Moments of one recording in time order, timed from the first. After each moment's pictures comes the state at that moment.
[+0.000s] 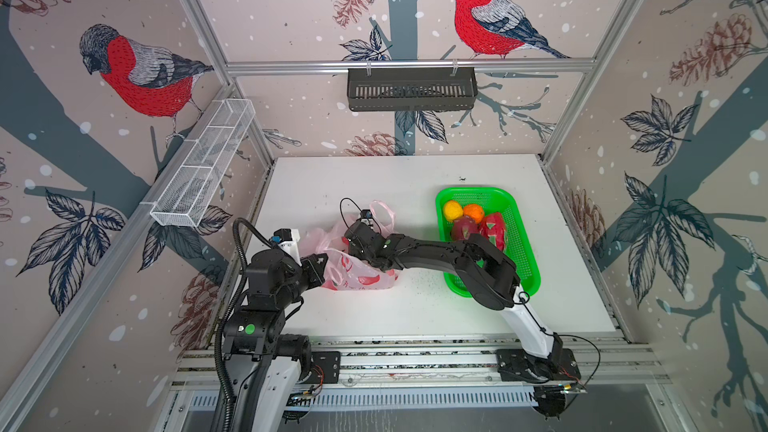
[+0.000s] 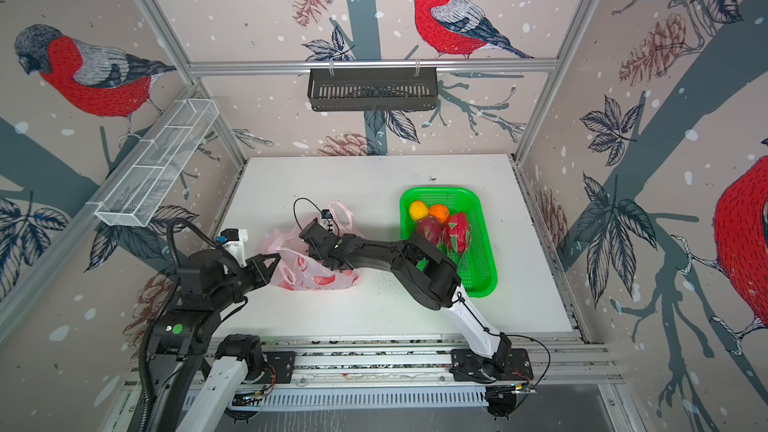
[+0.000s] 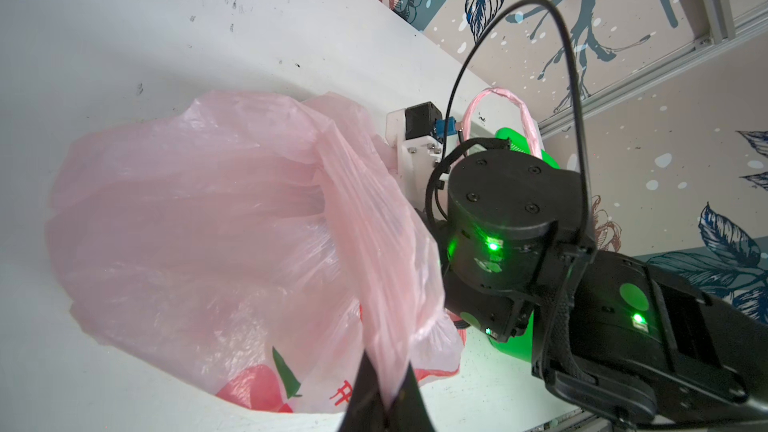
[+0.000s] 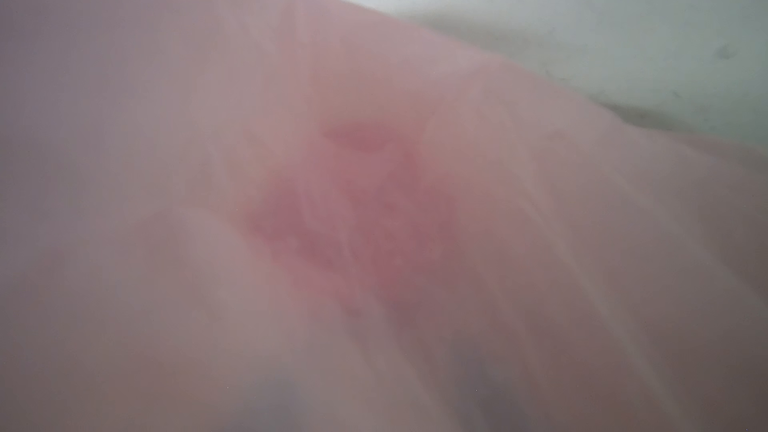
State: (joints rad) left arm -0.06 0.45 0.65 -0.75 0.37 -0.55; right arm 1.09 2.27 1.66 -0.22 0.24 0.81
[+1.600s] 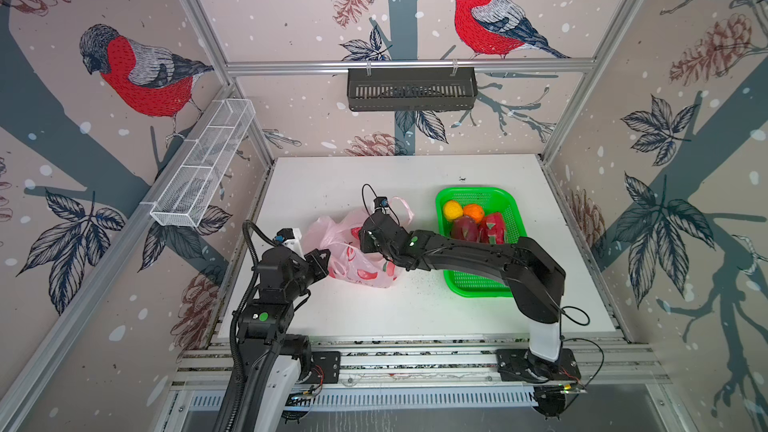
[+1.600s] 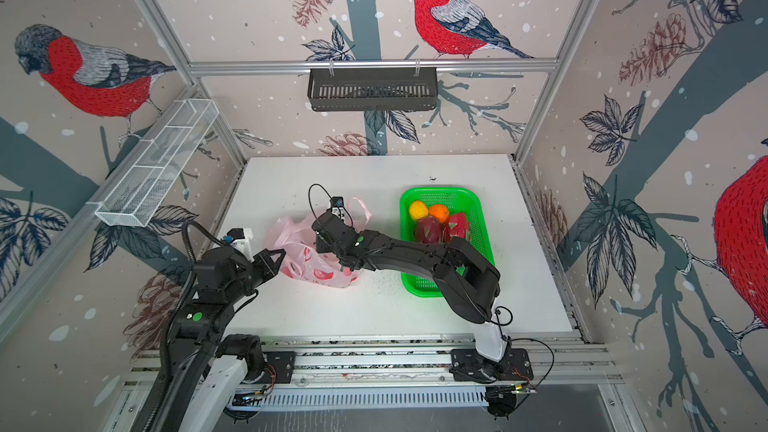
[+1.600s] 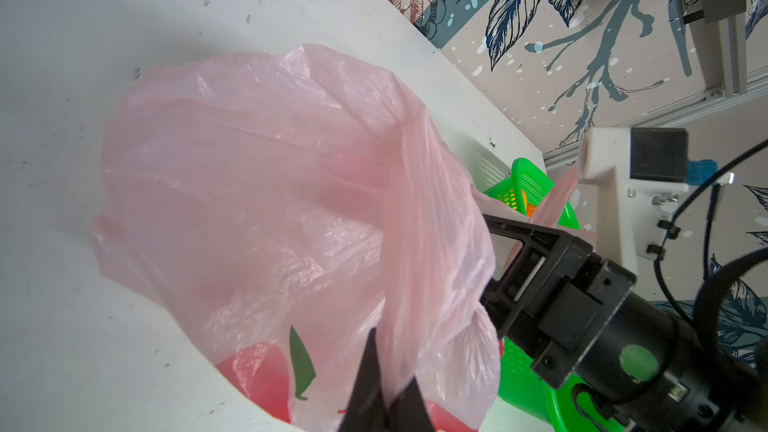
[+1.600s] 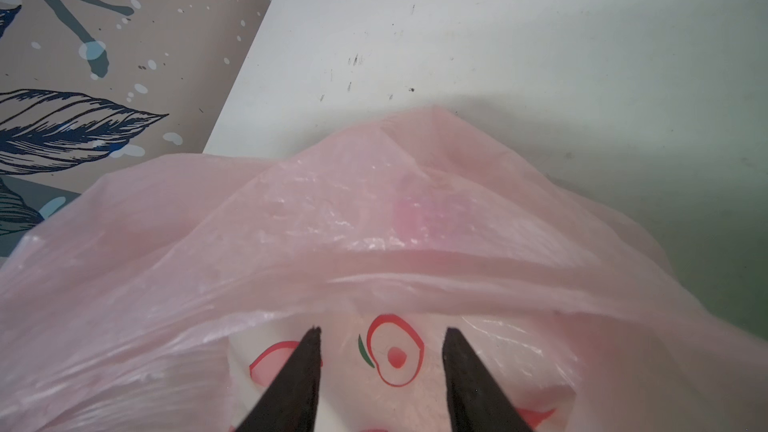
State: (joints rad) left arm -0.06 0.50 0.50 -0.52 0.34 -0.66; right arm 1.08 1.95 1.44 -0.14 0.26 0.76
